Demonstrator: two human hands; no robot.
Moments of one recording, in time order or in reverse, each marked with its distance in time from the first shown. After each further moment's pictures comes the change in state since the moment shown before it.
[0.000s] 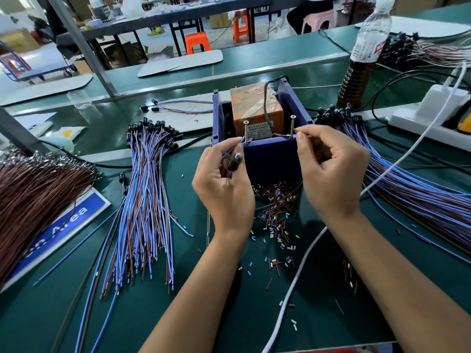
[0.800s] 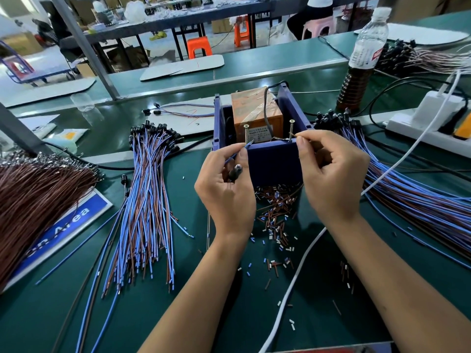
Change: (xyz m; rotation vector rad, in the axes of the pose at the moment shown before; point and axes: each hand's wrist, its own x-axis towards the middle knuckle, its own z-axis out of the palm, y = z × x) left_hand -0.003 0.001 0.000 0.015 -0.001 0.034; right_hand 0.000 0.002 -0.004 0.006 -0.003 -0.043
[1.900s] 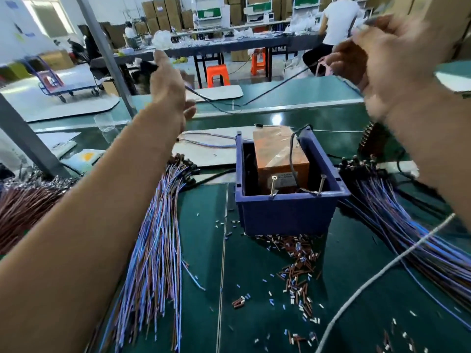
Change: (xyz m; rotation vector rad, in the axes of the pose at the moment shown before) left_hand 0.266 0.021 0.006 0.025 -0.094 -0.682; right_hand 0.219 -0.013 0.034 0.719 -0.157 0.409
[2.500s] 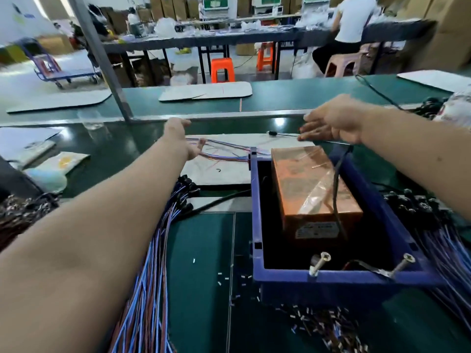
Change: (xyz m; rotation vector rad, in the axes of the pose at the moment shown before) left_hand 0.172 -0.108 0.029 -0.580 -0.044 -0.558; right_hand 0.114 0.170 0.031 -0.427 -0.287 0.716
